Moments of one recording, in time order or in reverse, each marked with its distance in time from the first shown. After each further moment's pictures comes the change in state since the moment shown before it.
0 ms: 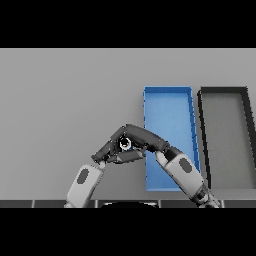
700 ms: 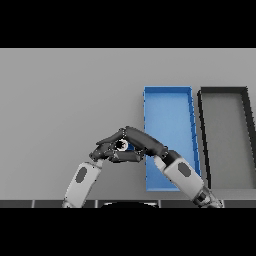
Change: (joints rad) left arm -0.021 0.020 0.026 -0.012 -0.109 -0.055 -0.009; right arm 0.013 -0.022 0.062 -0.032 0.045 -0.111 -0.063
